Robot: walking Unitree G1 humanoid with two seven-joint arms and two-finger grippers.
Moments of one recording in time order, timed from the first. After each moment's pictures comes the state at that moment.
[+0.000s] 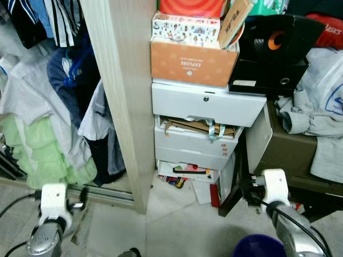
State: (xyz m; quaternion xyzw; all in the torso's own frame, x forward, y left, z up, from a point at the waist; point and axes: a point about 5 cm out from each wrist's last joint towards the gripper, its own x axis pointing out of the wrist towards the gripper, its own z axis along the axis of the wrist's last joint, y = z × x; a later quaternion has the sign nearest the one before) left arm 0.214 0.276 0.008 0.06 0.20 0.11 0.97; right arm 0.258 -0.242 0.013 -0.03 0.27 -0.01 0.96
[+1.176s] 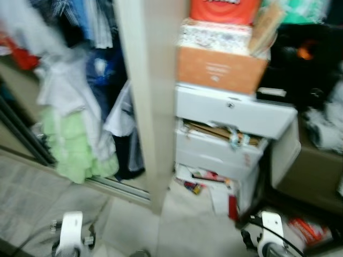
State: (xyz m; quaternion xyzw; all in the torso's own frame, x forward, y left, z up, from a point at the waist) left arm 0.181 0.257 -0.069 0.05 0.44 0.12 0.89; right arm 0.196 -0.244 -0.066 0.02 0.45 -0.11 0.89
